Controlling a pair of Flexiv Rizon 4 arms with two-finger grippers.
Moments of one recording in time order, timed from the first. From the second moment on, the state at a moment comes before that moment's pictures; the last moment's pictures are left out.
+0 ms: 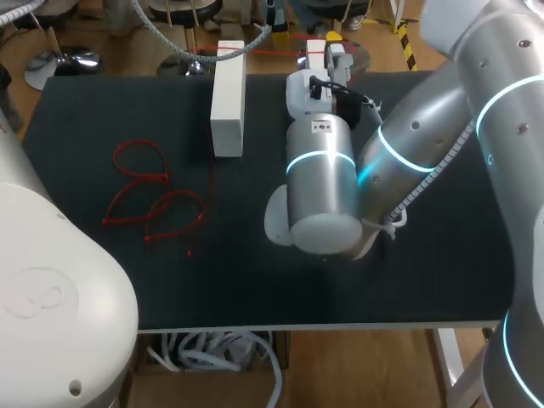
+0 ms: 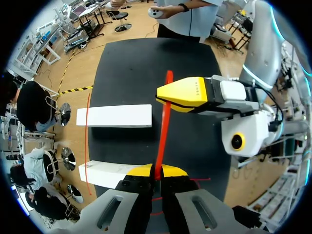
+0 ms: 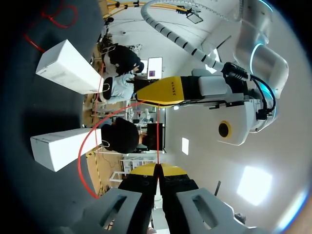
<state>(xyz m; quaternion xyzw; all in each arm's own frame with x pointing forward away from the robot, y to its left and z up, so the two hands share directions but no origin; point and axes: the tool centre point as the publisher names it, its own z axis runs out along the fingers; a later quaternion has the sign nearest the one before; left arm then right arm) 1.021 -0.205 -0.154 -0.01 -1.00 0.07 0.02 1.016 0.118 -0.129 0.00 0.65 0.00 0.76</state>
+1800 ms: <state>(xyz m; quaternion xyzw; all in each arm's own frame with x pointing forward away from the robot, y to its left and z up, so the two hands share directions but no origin) 1.021 -0.205 -0.154 -0.01 -1.00 0.07 0.02 1.008 0.122 -0.128 0.01 0.66 0.02 0.75</state>
